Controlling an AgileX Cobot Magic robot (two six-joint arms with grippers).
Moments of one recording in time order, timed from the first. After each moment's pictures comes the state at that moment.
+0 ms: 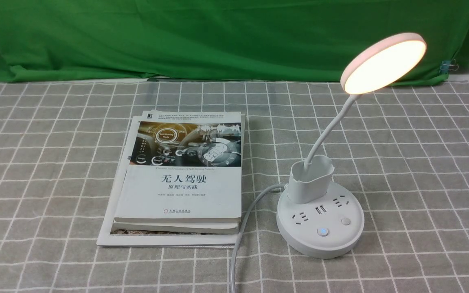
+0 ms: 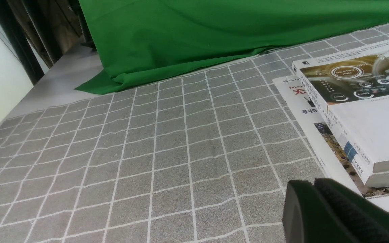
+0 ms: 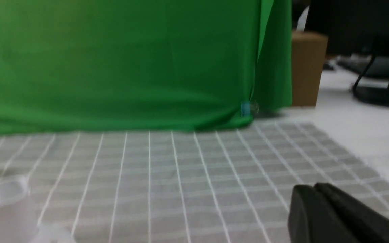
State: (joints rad) right arm -0.10 0.00 0.01 0.14 0.01 -0.15; left arm 0.02 0.00 0.01 0.06 0.23 0.22
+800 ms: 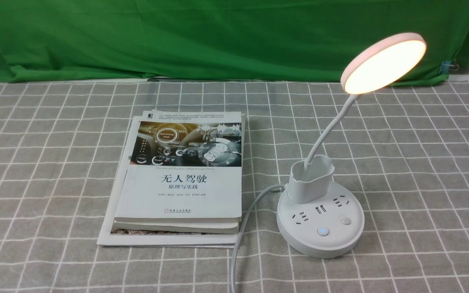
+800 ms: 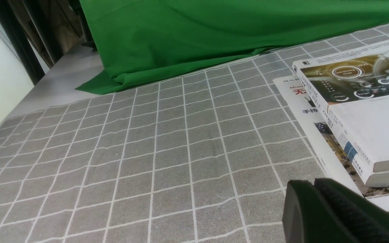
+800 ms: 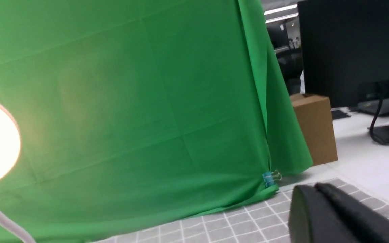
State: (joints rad) right arm -0.10 0.05 -0.09 0.14 -0.08 0.08; left arm 0.02 0.00 0.01 0.06 0.23 0.22
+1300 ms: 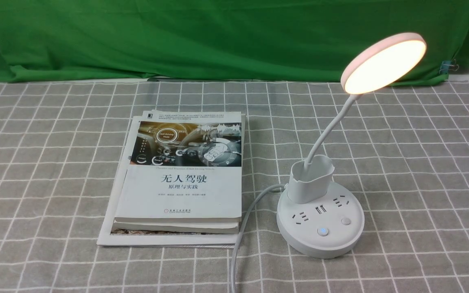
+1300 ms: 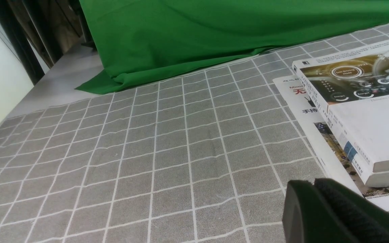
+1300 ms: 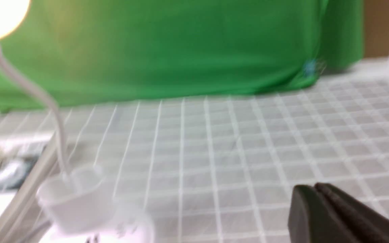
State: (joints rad) right arm 0.07 0.41 -0.25 0.14 0.14 -0.04; left arm 0.02 0.00 0.01 0.06 0.23 0.22
